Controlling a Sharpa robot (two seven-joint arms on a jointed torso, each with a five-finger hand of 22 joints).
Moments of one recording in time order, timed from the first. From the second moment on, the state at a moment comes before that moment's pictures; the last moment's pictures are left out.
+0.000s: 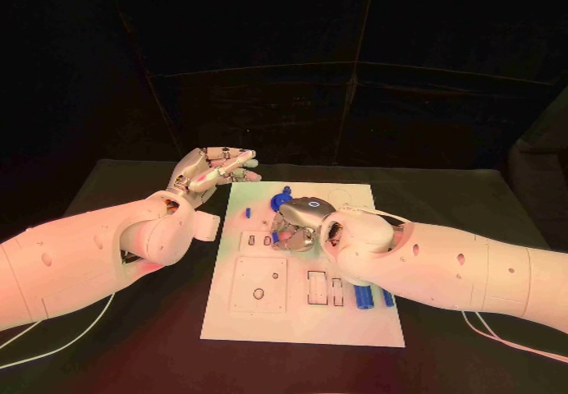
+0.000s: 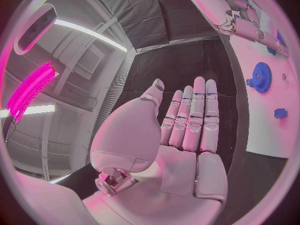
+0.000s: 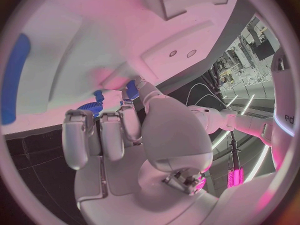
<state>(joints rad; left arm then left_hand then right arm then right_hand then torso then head) 1.21 -0.86 -0.04 1.50 -0.06 -0.27 0.53 1.32 0.02 0.05 0.09 0.05 0.95 0.21 0.15 0.08 1.06 0.16 0.13 0.07 1.13 0.11 0.22 0.23 0.18 0.97 0.22 0.24 0.08 1.17 -0.52 -0.07 1.47 -1.64 -0.24 -0.28 1.28 -0.04 0.16 0.03 0.15 1.01 0.15 0.11 0.07 1.42 0.06 1.35 1.31 1.47 -0.02 1.50 1.31 0.03 1.47 0.09 1.54 1.31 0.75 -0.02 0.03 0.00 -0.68</state>
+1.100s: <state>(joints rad) 1.22 -0.87 -0.04 1.48 -0.18 -0.26 0.41 1.30 0.04 0.01 0.09 0.05 1.06 0.12 0.16 0.09 1.38 0.04 0.26 0.18 1.47 -0.03 1.14 1.10 0.17 1.39 0.07 0.62 0.35 1.21 -0.72 -0.07 1.61 -1.44 -0.44 0.00 1.31 -0.05 -0.02 0.11 0.19 0.92 0.17 0.09 0.07 1.37 0.08 1.31 1.31 1.46 0.00 1.46 1.31 0.03 1.46 0.11 1.49 1.31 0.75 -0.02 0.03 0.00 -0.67</state>
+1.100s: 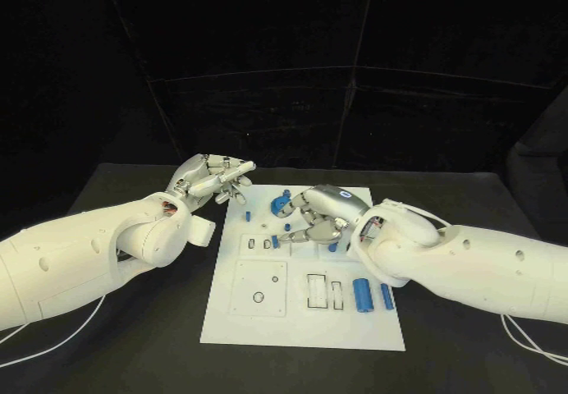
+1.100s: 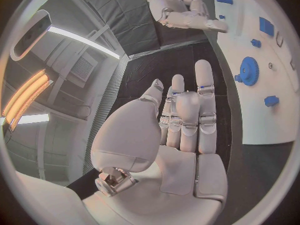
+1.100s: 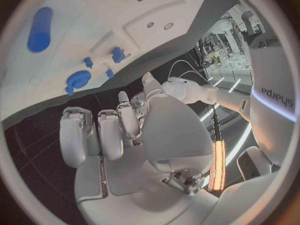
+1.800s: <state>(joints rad) 1.31 -0.77 -0.05 1.43 -0.79 0.06 -0.35 1.08 0.10 -0.17 0.26 0.05 0.98 0.06 0.53 0.42 1.31 -0.01 1.15 1.04 1.47 -0.07 1.57 1.31 0.06 1.47 0.03 1.43 1.31 1.33 -0.90 -0.04 1.52 -0.74 -0.32 0.19 1.42 0.02 -0.07 0.11 0.20 0.94 0.16 0.10 0.07 1.23 0.07 0.23 0.45 1.23 0.01 0.46 0.47 0.18 1.01 0.12 0.66 0.43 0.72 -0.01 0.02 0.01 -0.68</state>
